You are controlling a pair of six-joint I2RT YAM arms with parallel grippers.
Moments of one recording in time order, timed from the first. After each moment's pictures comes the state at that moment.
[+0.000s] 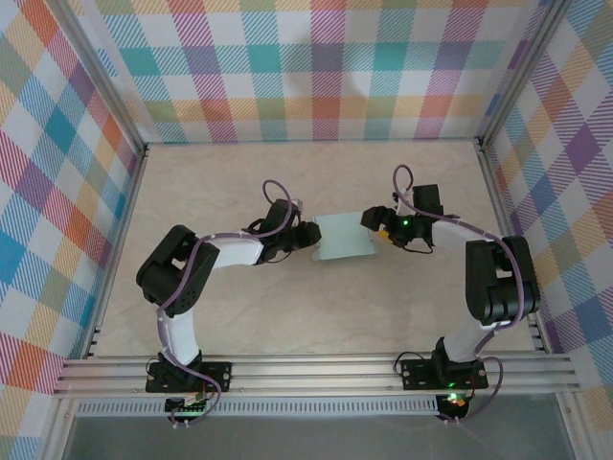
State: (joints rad) left arm -0.59 1.87 0.98 0.18 0.17 -0.78; right arm 0.13 1.67 0.90 -0.14 -0.67 0.52
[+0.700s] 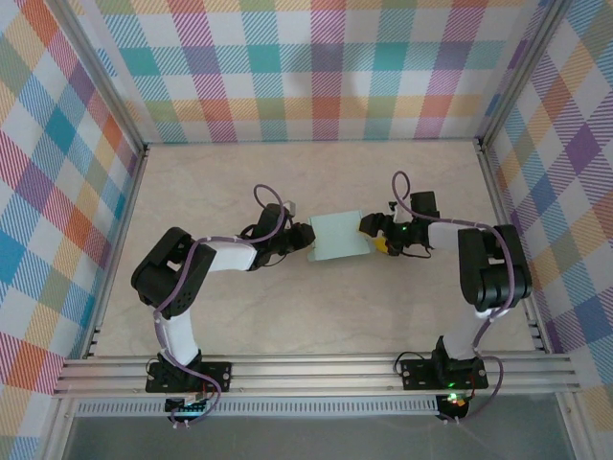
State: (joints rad) left arm -0.57 1.84 0.88 0.31 0.20 -0.82; right arm 0.12 1.78 0.87 -0.08 -0.81 0.57
